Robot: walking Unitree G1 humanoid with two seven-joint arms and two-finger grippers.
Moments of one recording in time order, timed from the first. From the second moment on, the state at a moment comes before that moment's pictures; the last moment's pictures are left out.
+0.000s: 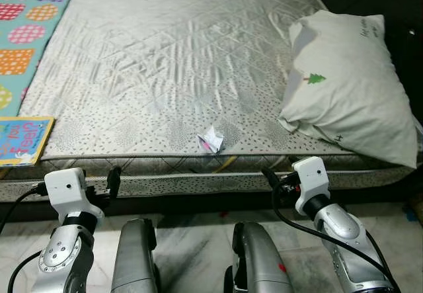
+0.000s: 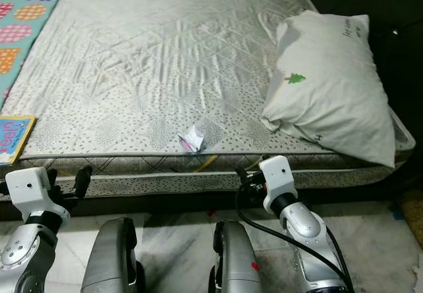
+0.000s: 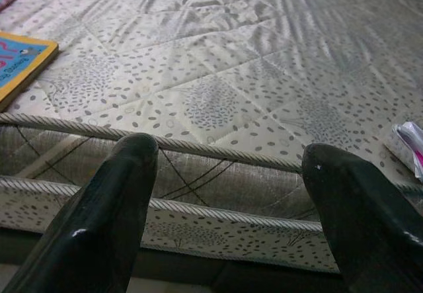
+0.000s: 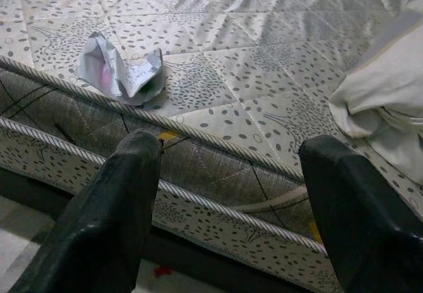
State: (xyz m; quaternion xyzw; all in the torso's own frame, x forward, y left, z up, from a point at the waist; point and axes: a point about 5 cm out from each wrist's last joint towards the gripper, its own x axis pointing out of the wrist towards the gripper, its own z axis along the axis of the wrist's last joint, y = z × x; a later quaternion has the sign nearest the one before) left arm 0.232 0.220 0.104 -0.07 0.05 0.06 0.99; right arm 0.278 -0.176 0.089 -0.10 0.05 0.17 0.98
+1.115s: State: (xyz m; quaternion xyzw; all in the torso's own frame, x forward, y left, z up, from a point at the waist) left arm 0.236 0.220 0.103 -0.08 0.04 0.06 0.99; right arm 0.289 -0.161 0.097 -0.11 0.02 0.19 0.98
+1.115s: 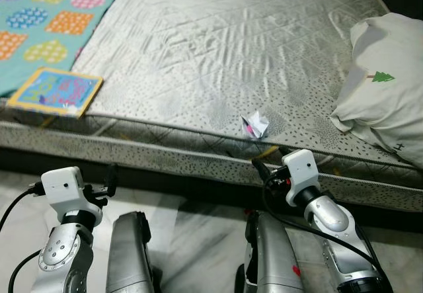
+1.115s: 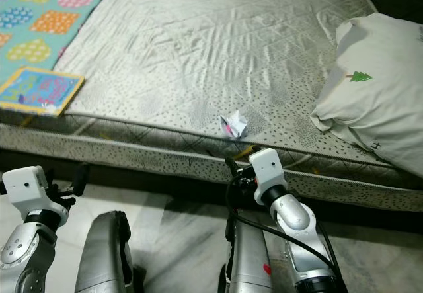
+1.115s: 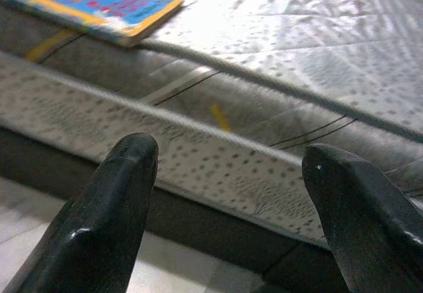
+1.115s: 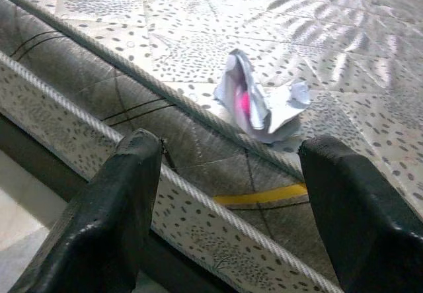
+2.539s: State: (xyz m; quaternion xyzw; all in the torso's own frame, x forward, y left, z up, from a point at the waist) left arm 0.213 0.225 0.096 -0.06 0.07 0.06 0.99; right arm 0.298 -0.161 0.091 -0.11 0.04 0.23 0.97
